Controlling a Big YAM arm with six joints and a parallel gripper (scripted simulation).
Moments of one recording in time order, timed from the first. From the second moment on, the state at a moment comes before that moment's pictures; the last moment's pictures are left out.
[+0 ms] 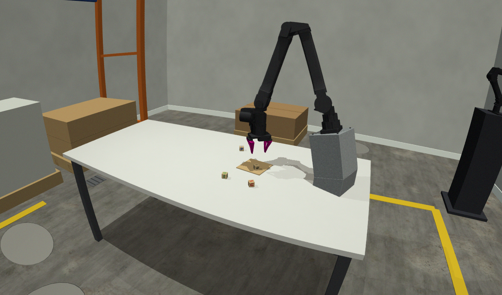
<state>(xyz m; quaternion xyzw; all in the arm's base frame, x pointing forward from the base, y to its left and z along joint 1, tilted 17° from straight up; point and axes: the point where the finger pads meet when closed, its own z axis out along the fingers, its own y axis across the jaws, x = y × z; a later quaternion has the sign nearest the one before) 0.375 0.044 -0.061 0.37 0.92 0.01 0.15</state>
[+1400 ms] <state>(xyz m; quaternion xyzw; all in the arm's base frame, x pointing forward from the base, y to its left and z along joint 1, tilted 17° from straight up) 0.388 0.043 -0.101 0.37 0.92 0.01 0.15</state>
